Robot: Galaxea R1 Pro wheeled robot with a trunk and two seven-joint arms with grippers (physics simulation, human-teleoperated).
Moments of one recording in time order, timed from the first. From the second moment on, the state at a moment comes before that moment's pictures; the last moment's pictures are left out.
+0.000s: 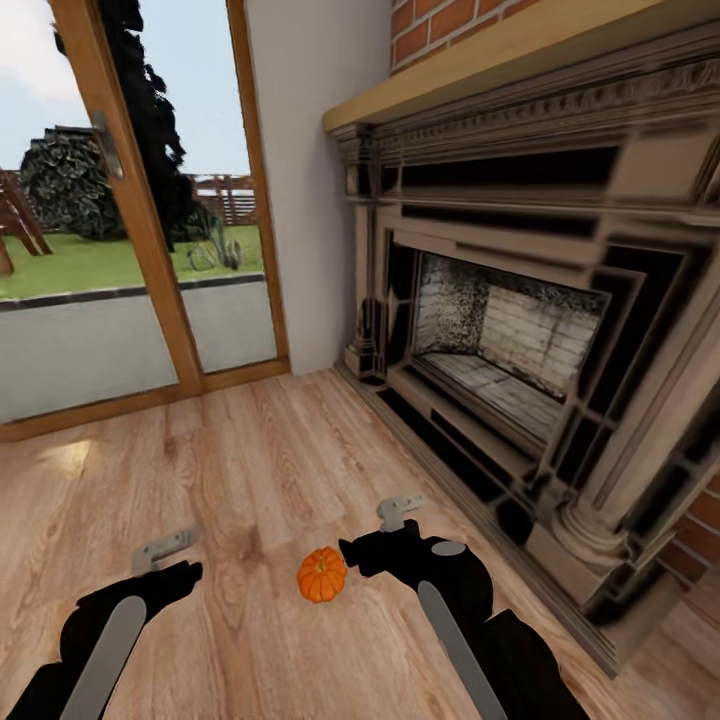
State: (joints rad) left arm -0.18 0.13 0.04 -1.59 0.66 0.83 0.63; right arm -0.36 0.07 0.49 -1.61 -0.30 0.94 -0.18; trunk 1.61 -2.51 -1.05
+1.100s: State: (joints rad) left arm -0.08 0.12 0.13 -1.59 0.66 0.75 0.63; right arm -0.35 0.07 0.49 -1.61 -0.30 0.93 -0.17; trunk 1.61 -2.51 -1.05
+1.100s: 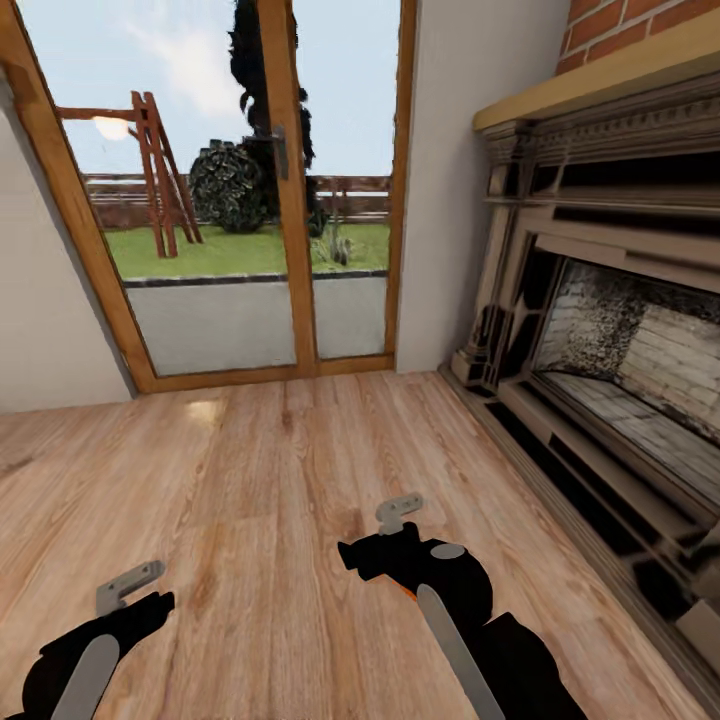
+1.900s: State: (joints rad) left arm -0.08 0.12 0.13 -1.57 0.66 0.74 0.63; right arm -0.35 0.07 0.49 -1.61 -0.30 0.94 -0.17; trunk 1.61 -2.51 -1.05
